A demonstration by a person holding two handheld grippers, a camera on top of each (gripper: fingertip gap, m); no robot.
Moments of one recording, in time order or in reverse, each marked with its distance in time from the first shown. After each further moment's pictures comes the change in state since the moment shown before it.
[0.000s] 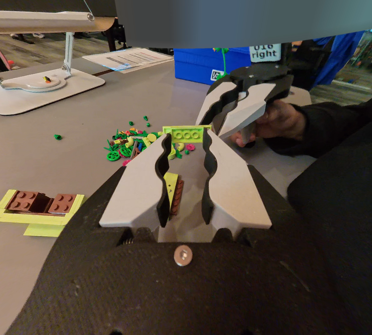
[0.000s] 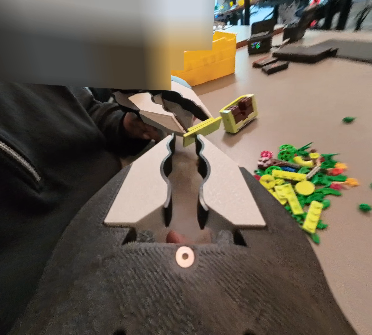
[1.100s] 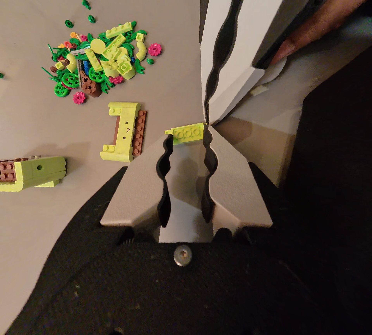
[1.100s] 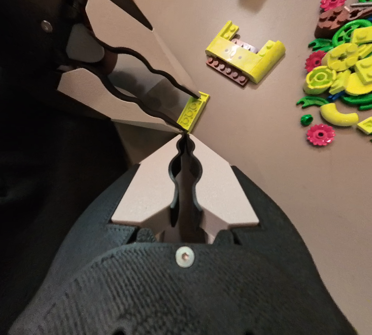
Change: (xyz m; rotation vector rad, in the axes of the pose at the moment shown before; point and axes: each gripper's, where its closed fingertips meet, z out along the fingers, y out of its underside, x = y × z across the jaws) left arm 0.036 0.092 -0.010 -0.686 -0.091 0.246; right arm -0.024 0.101 -0.008 -0.593 0.121 0.296
